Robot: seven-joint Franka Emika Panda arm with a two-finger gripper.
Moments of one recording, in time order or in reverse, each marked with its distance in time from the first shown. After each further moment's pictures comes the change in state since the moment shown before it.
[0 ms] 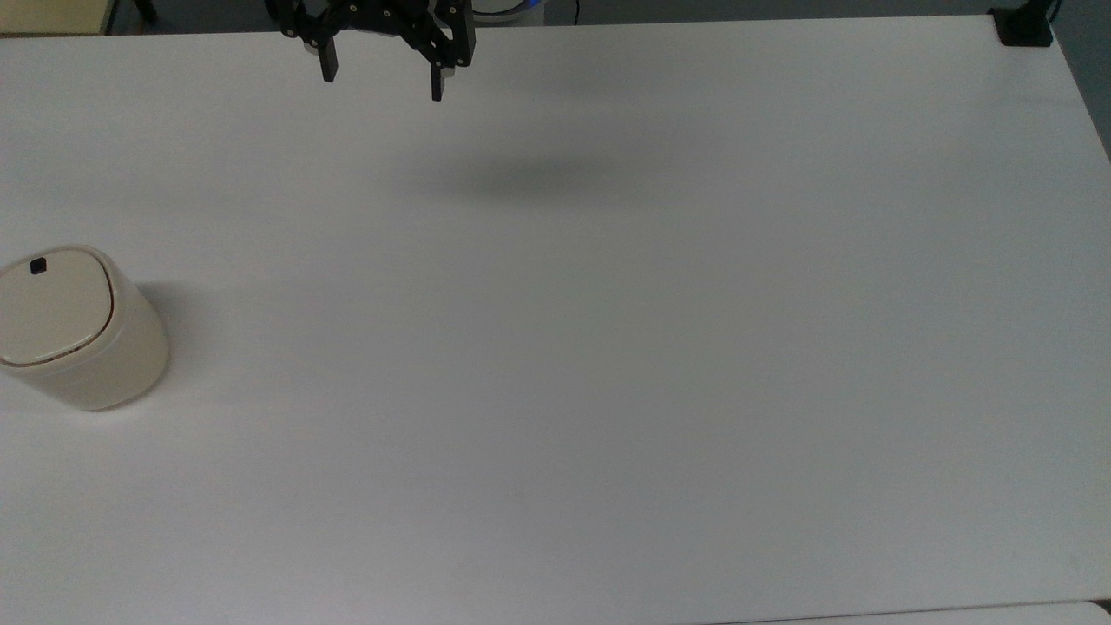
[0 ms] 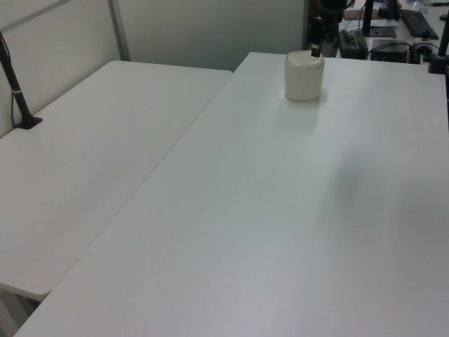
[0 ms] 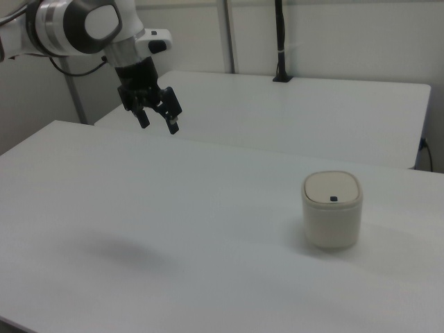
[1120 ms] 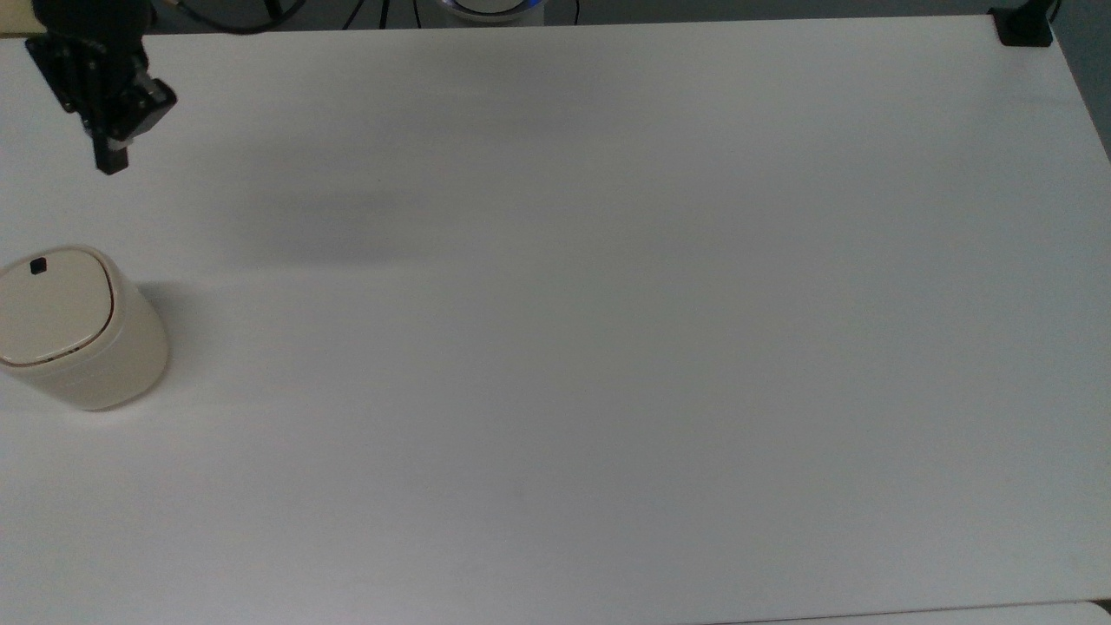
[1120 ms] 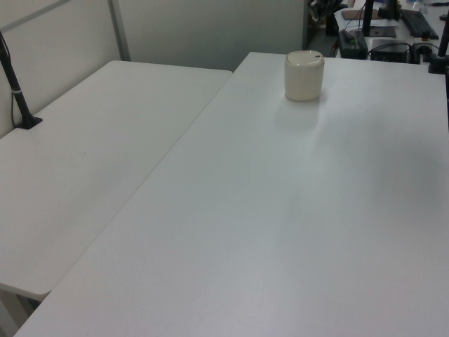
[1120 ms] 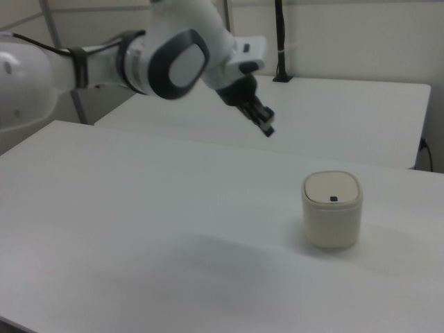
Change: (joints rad) arm -0.210 0.130 -0.118 0.003 0.008 0.499 0.123
